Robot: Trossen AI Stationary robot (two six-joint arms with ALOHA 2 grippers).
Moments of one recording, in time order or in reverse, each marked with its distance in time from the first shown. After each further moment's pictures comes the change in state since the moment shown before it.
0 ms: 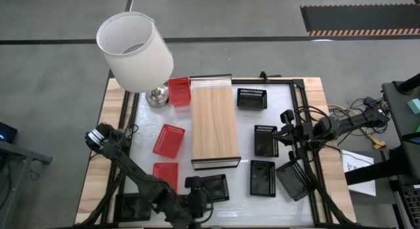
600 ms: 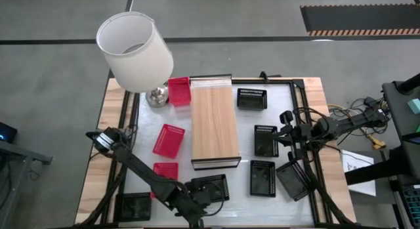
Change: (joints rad) left arm 0.054 0.084 -0.043 -0.031 0.371 -0.227; right arm 0.000 0.008 0.000 -0.046 0.000 -0.009
